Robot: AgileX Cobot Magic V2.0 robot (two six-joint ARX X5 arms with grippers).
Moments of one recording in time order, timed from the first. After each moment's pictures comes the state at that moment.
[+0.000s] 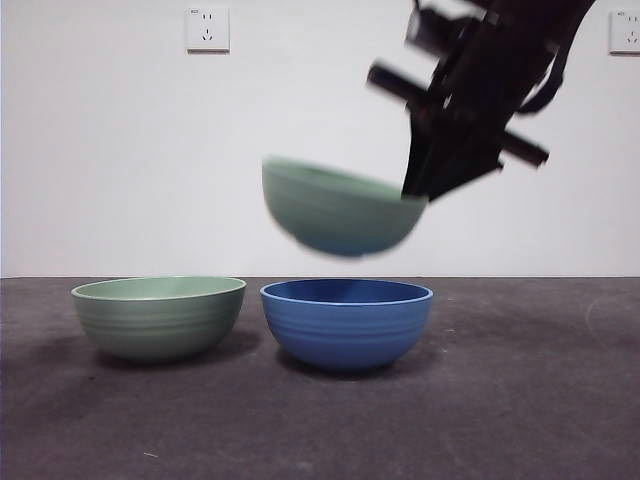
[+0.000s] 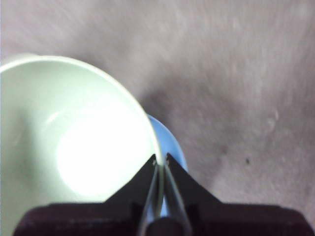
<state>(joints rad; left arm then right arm) -0.06 0.72 0.89 -1.01 0.57 0.15 0.49 1.58 1.14 -0.44 -0.15 0.19</state>
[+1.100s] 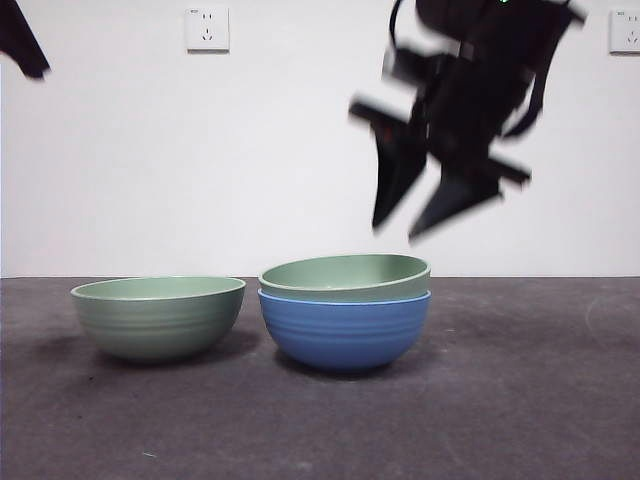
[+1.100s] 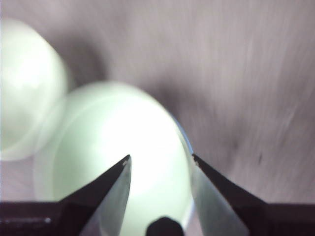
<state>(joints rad) -0.07 0.97 0.89 -0.84 0.51 0.09 0.52 1.57 1.17 -0.46 -0.16 0.17</state>
